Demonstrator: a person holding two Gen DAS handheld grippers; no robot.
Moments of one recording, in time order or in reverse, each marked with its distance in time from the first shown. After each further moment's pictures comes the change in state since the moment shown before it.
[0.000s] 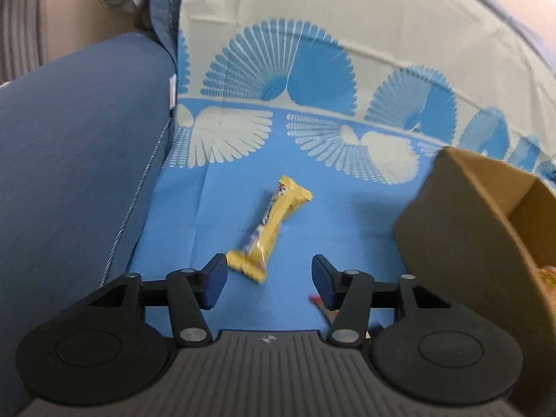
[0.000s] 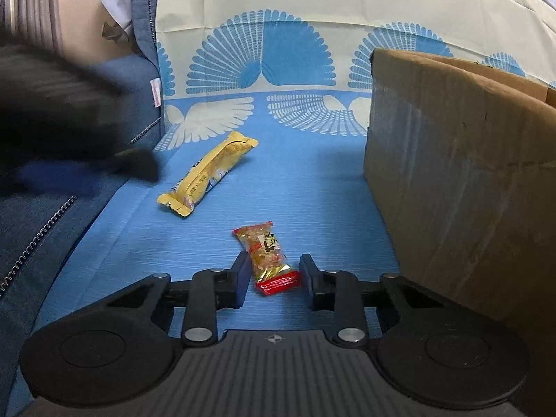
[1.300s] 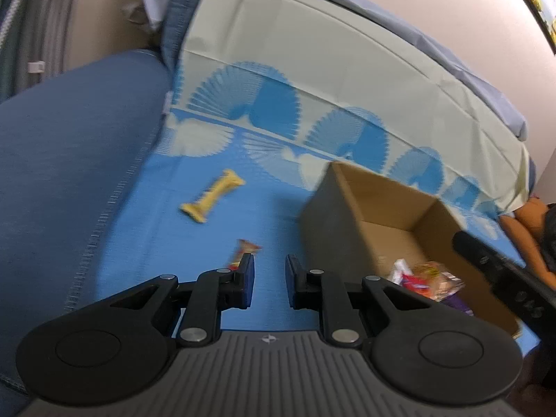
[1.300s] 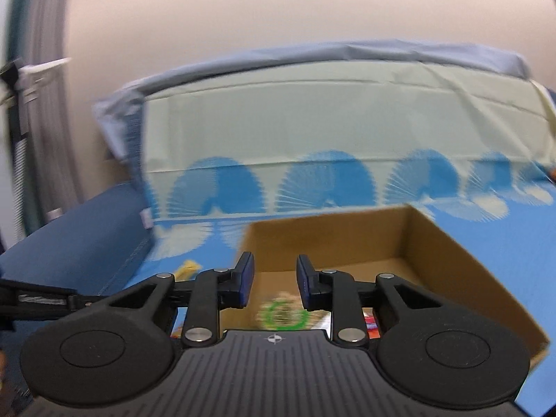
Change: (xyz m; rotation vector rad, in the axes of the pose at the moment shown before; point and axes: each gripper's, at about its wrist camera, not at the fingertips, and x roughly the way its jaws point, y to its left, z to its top) left arm -0.172 -0.032 -0.069 -0.145 -0.099 -0.131; right arm -0.215 -0.119 0.048 0.009 -0.287 0.010
